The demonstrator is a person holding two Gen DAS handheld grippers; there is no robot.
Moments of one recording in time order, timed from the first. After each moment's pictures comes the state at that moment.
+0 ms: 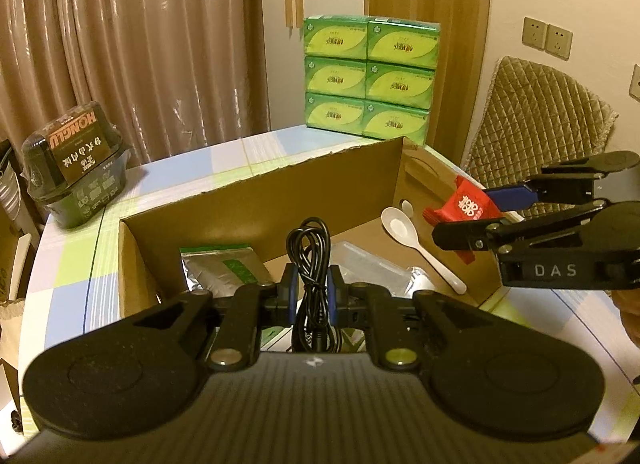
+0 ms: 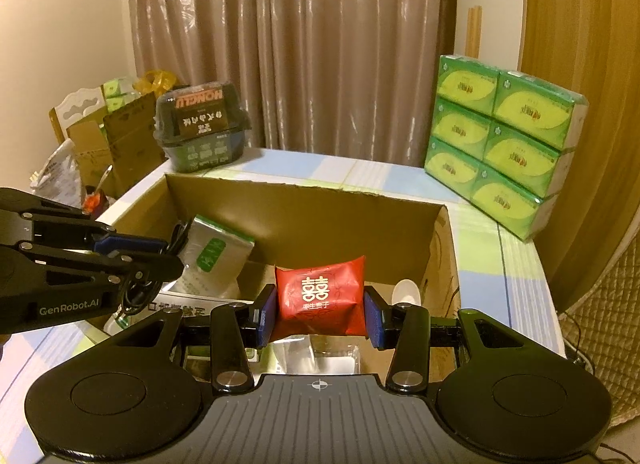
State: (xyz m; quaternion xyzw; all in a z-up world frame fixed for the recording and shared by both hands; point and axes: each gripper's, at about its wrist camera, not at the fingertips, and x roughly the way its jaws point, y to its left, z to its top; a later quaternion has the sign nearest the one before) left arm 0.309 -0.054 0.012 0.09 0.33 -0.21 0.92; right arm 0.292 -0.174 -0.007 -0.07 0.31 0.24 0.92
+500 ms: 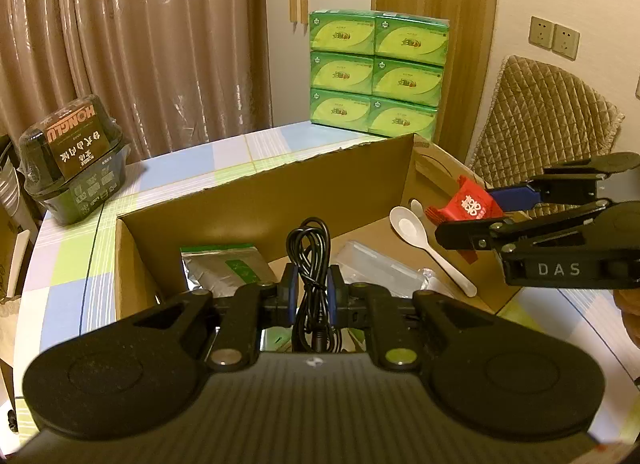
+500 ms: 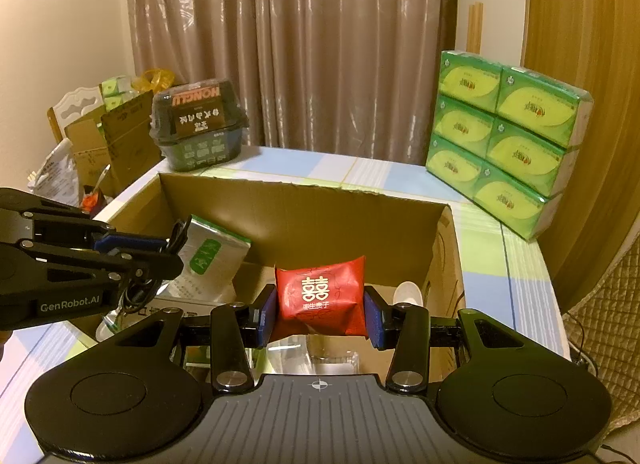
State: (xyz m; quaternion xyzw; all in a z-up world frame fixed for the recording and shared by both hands) left arm 0.321 -0.052 0.004 0.08 0.33 -0.21 0.92; right arm 0.300 -0.172 -0.012 -0.07 0.32 0.24 0.91
